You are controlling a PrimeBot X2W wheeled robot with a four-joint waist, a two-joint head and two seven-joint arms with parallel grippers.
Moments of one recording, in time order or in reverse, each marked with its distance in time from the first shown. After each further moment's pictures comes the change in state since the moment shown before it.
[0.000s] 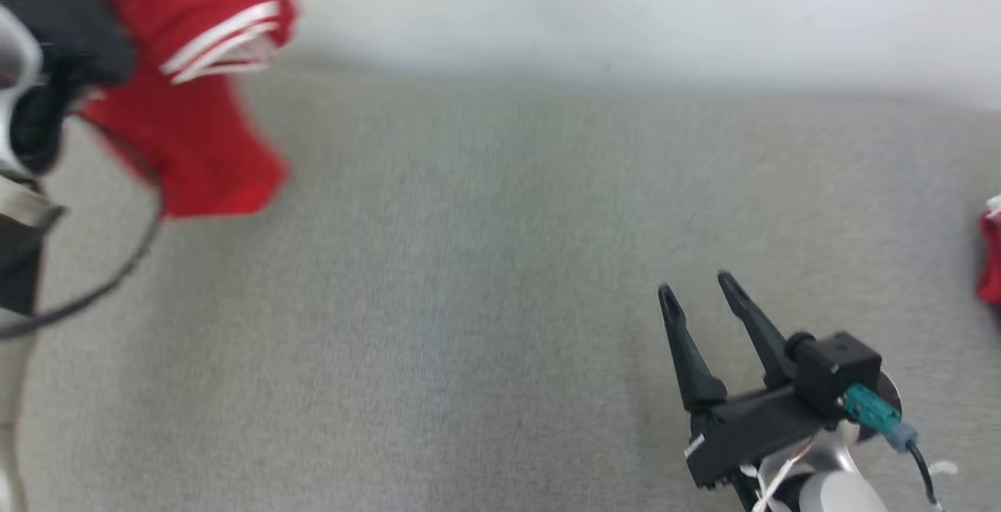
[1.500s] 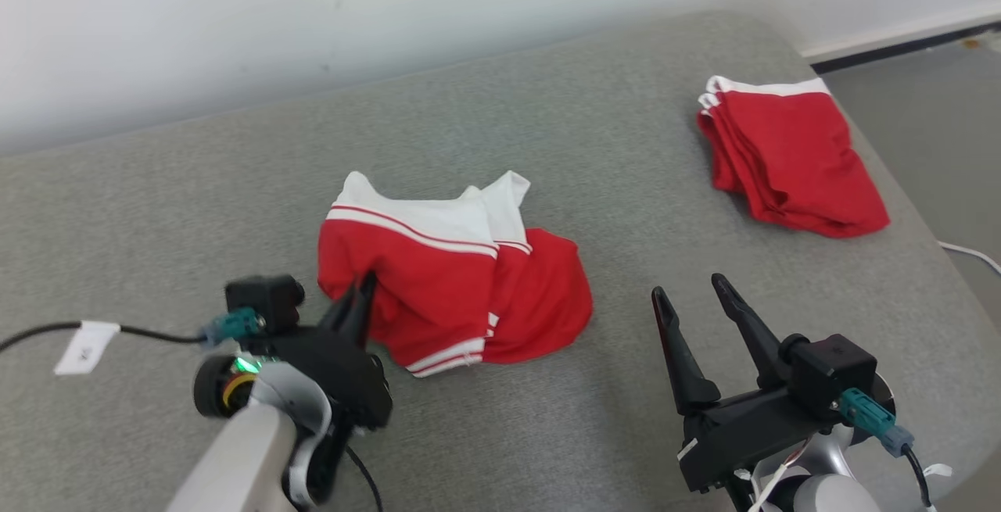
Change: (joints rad) left arm 0.616 -0.211 -0.157 -0.156 -0.061 0.127 -0.255; right arm 0.014 0.014 0.002 -0.026 -0.008 0.000 0.009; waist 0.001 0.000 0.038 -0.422
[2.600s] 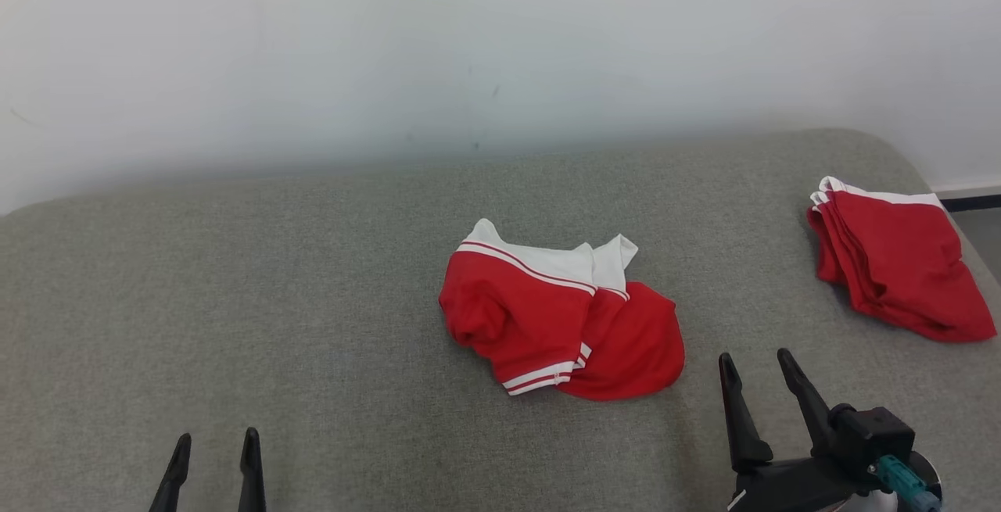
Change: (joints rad) left arm 0.664 -0.125 0.510 -0.442 0.506 -0.127 -0.264; right arm 0.087 -0.003 -0.133 0.188 -0.026 0.000 -0.155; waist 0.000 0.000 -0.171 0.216
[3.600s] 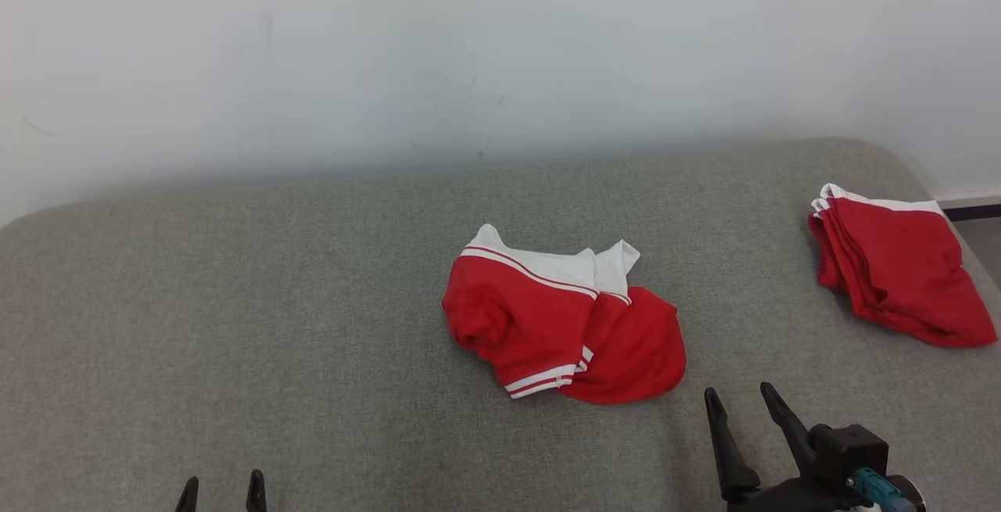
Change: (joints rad) left arm 0.036 -0.012 0.016 0.085 0.024 0.000 0.000; right arm 0.019 -0.008 0.027 0.071 0.000 0.000 0.031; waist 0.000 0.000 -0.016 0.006
